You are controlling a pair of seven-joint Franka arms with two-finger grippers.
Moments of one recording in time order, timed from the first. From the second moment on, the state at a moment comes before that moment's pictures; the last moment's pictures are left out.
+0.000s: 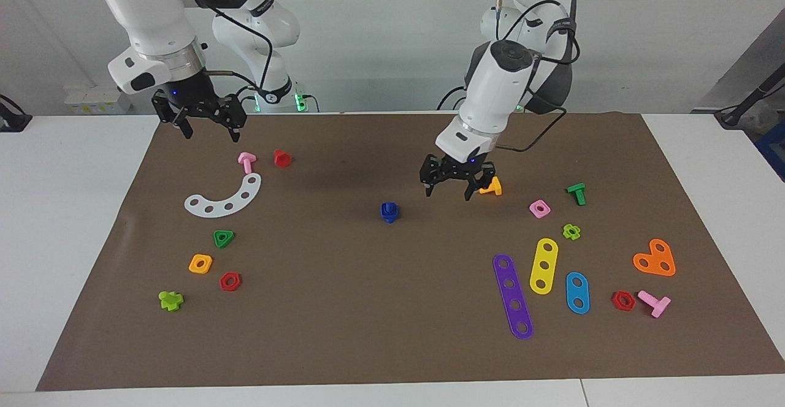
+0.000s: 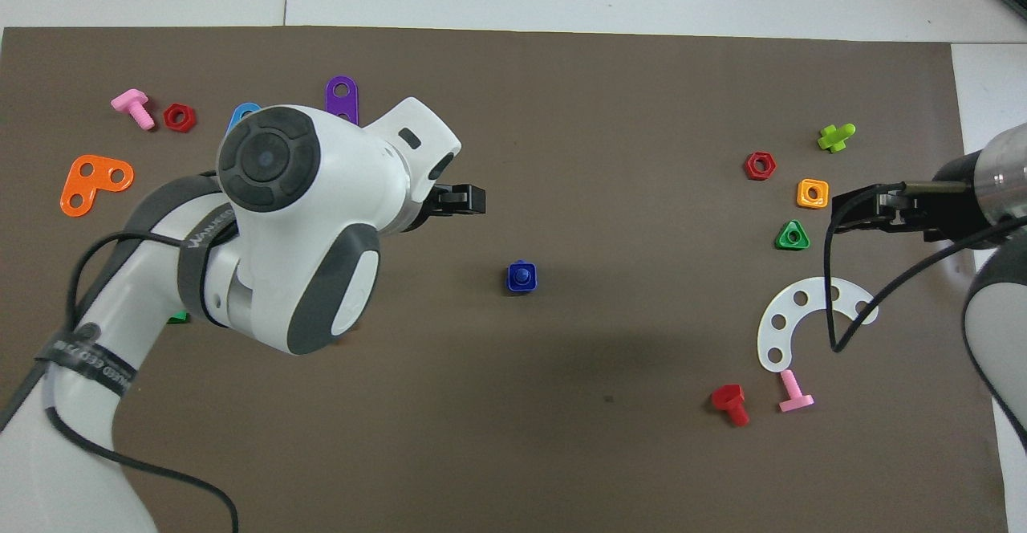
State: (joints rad) left arm -0.56 0.22 0.01 -1.75 -0.14 2.19 -0.40; right arm 0.02 -0.05 0.05 -1.66 -0.02 1.63 0.18
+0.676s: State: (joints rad) left arm -0.74 0.44 0.01 -1.74 -0.13 2.28 -0.46; right arm 0.02 -0.05 0.05 -1.66 -0.02 1.63 0.18
